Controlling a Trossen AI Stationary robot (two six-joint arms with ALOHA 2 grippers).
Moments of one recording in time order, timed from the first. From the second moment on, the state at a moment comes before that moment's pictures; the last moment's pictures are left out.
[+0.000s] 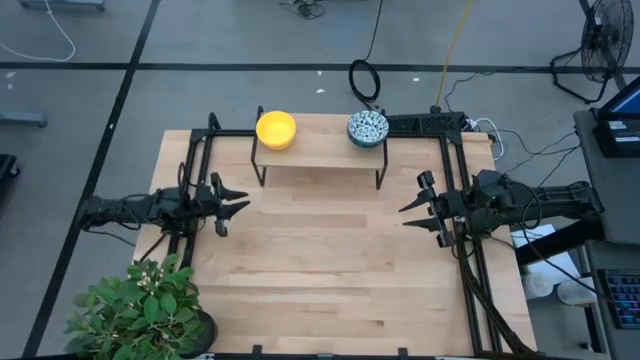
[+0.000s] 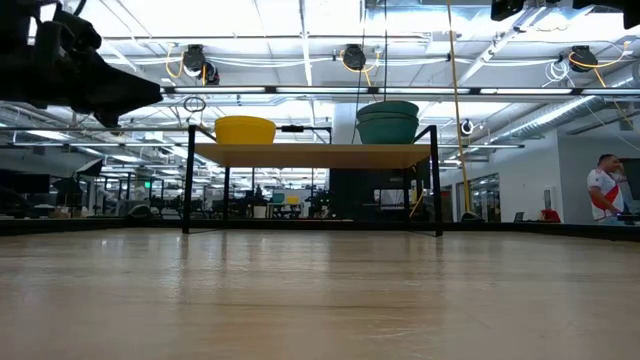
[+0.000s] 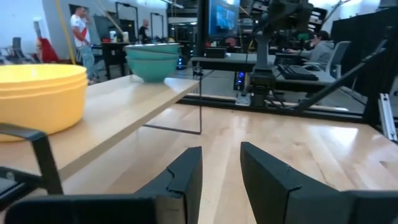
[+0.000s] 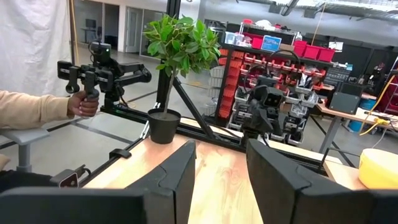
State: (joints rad) left arm -0.03 0.02 0.03 0.02 -0.25 -0.03; right arm 0.05 0.52 0.50 0.08 -0.25 -0.15
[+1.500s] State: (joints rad) left arm 0.12 0.02 0.03 0.01 -0.14 -0.09; right arm 0.05 0.30 0.44 -0.08 -0.16 -0.12
